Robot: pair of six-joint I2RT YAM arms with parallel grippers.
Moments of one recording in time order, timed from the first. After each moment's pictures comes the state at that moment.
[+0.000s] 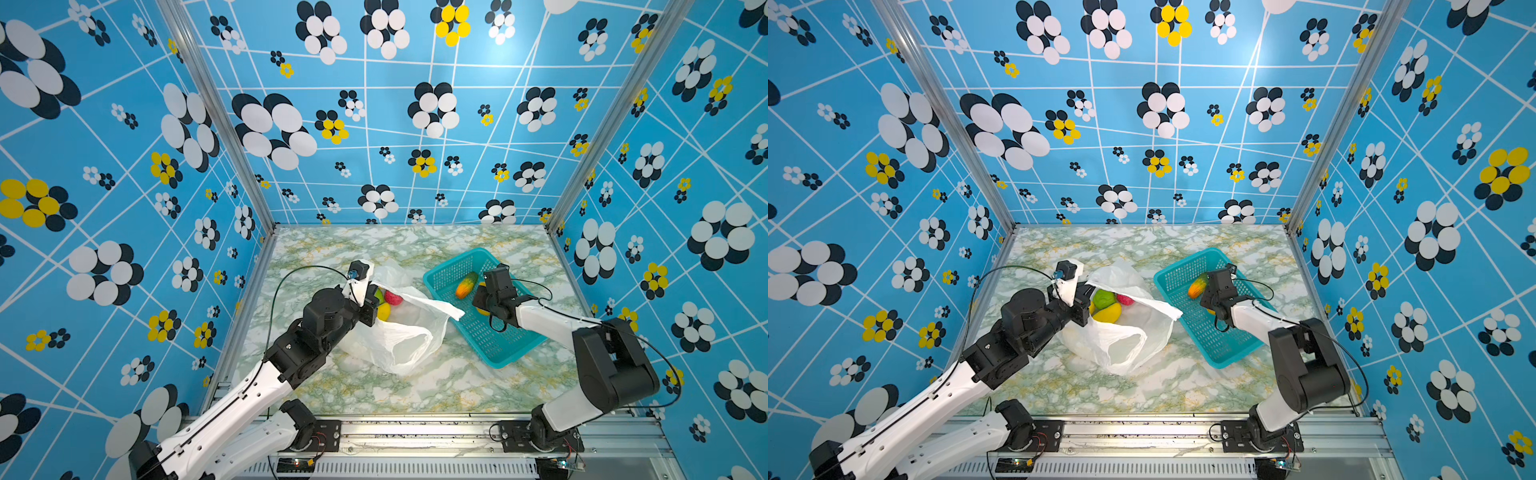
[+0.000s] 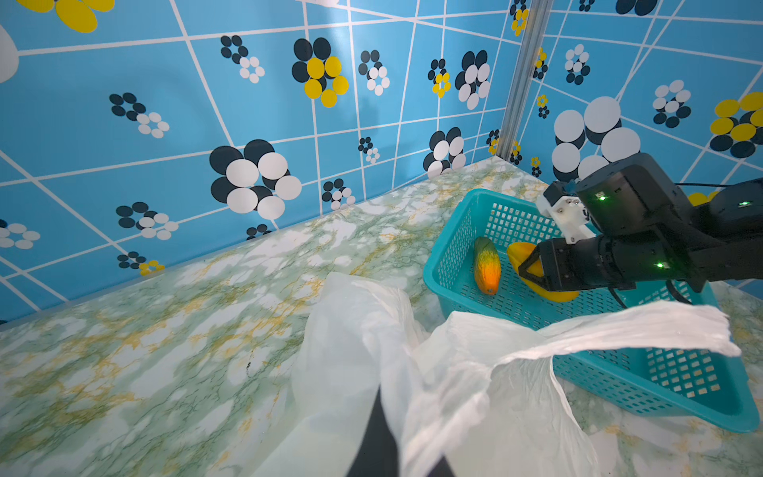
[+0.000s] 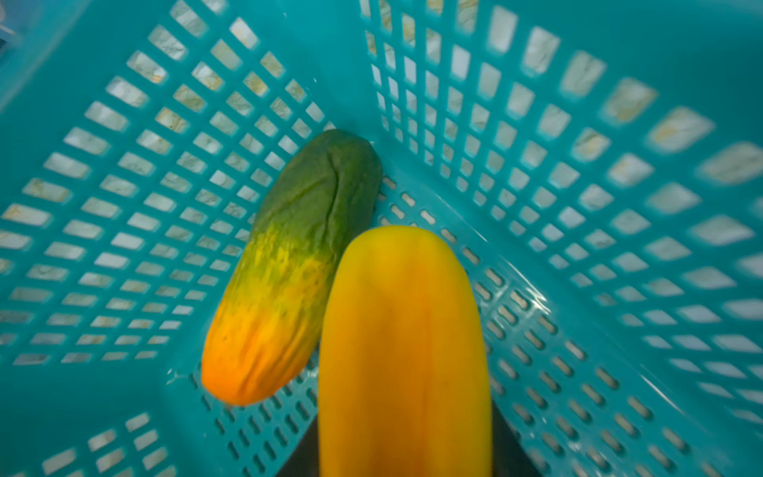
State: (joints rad) left arm -0.71 0.85 0.80 -0.16 -0.15 -0.05; right arm 0.30 1.62 0.83 -0.10 0.20 0.59
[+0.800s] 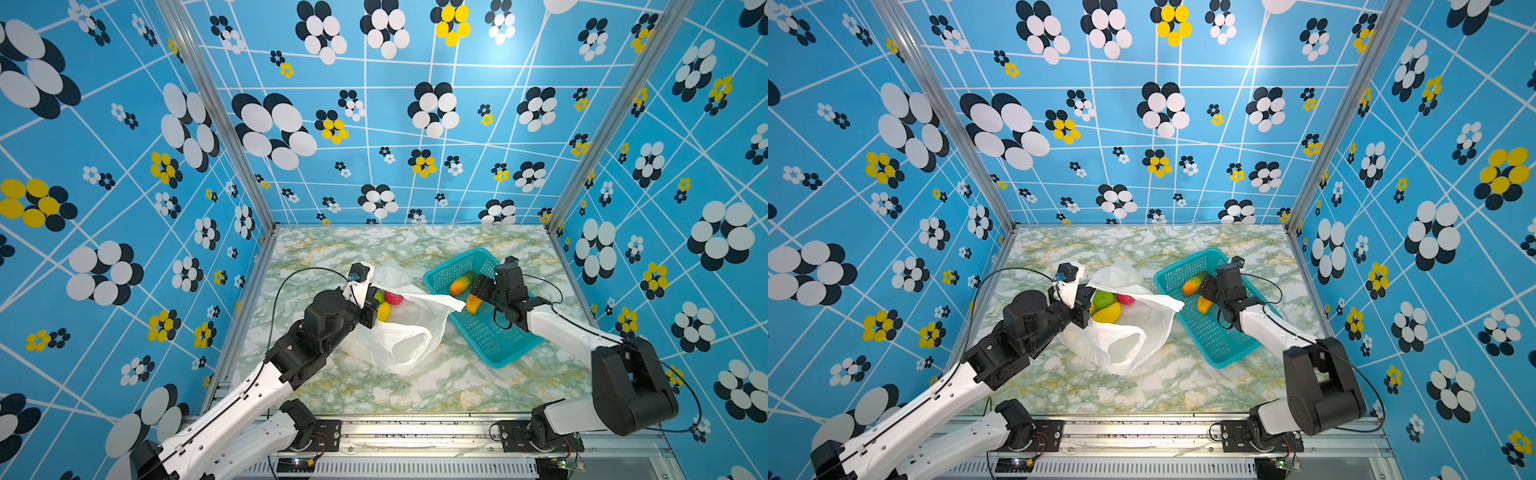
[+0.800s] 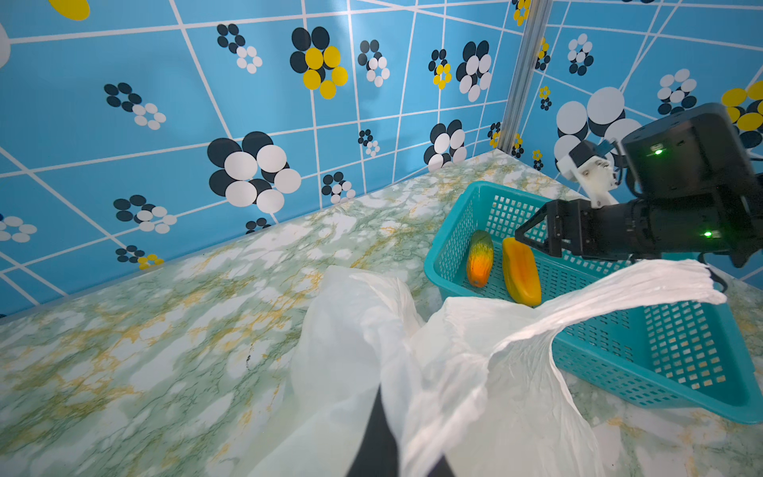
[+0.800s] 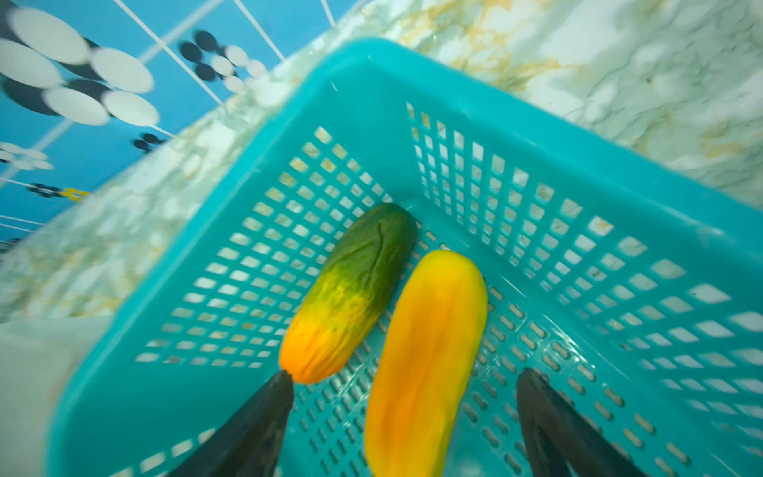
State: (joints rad) left arm -0.71 0.85 0.78 -0.15 -0.15 -0.05; right arm 0.28 1.38 0.76 -0.06 0.16 0.61
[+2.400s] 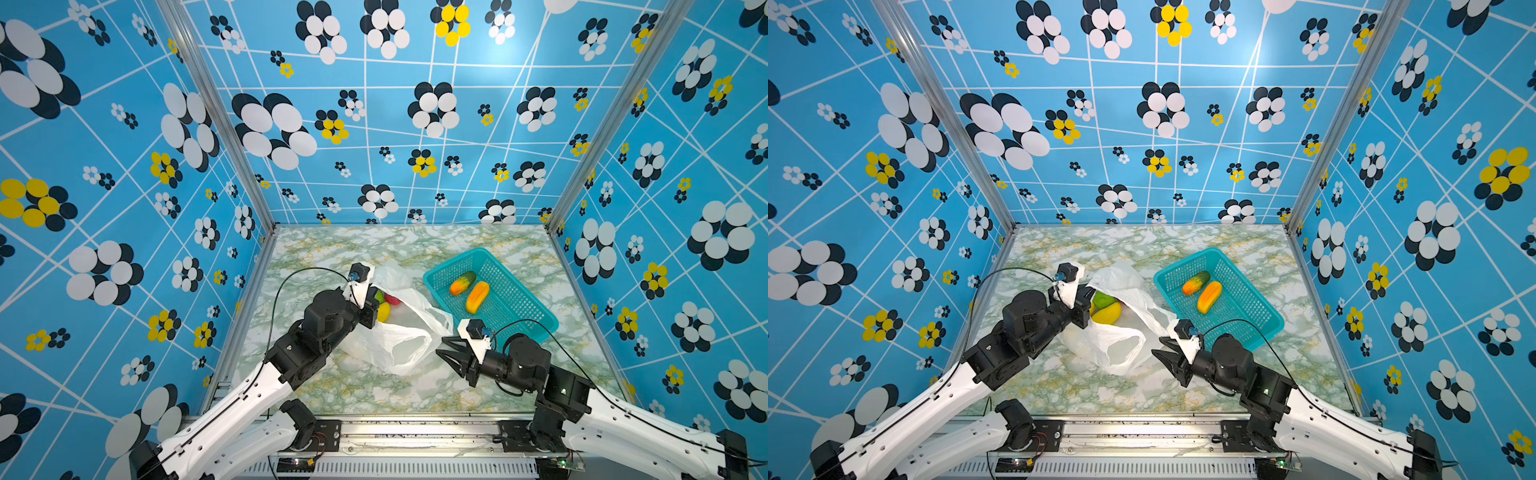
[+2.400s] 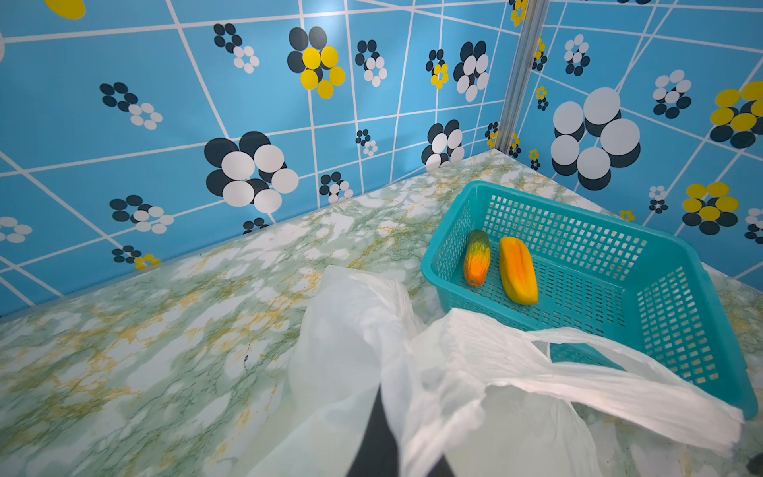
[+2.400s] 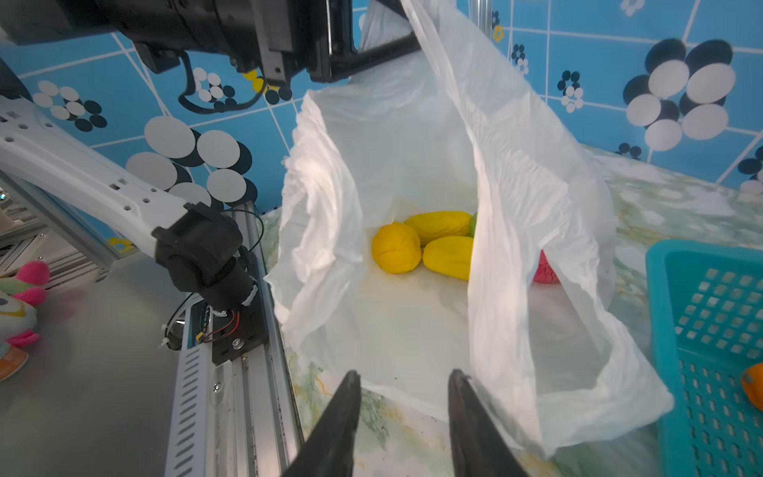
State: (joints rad) left arm -0.71 0.84 0.78 -0.16 -0.14 -0.05; right arm 1.01 0.67 0.43 -0.03 -0.06 0.13
